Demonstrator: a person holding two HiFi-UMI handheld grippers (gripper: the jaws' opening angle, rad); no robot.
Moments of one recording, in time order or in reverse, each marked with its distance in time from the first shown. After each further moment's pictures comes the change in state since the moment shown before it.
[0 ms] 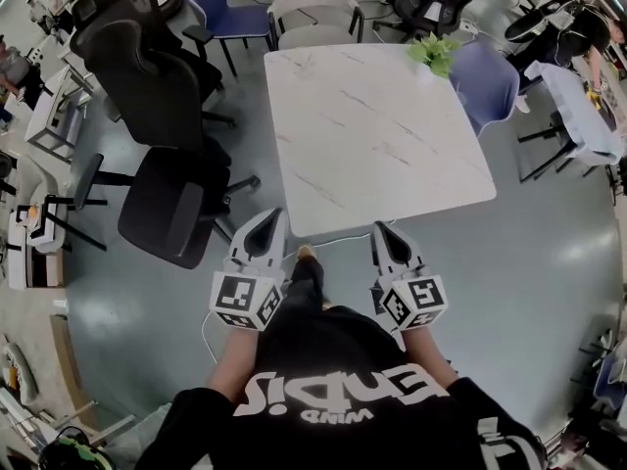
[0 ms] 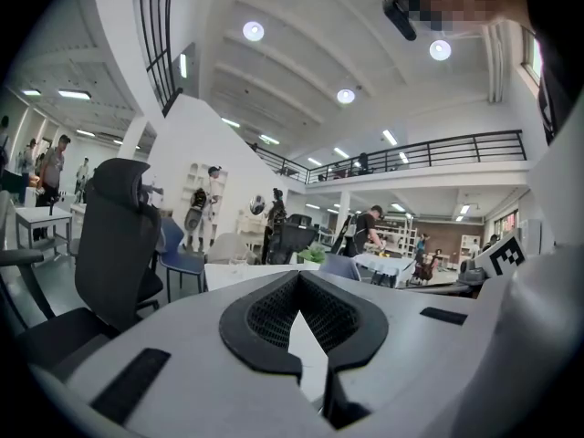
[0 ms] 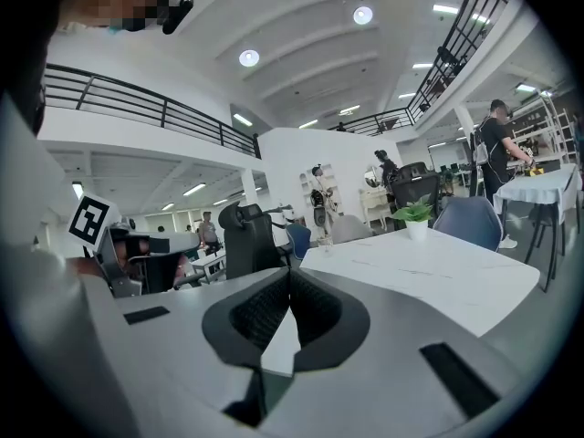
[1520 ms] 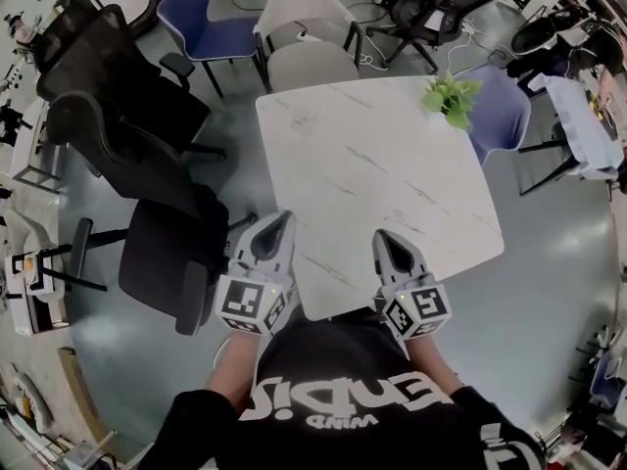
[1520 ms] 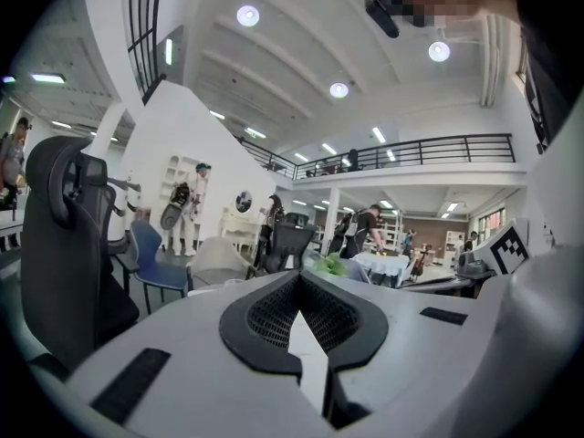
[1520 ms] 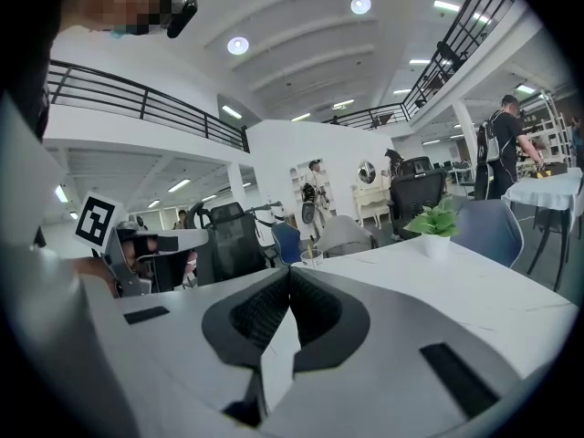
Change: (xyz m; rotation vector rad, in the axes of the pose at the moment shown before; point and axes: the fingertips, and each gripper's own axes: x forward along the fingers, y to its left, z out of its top) left arm 0.197 0.122 0.062 0.029 0.026 -0.107; right arm 0.199 -0.068 0.072 0.012 0.039 -0.055
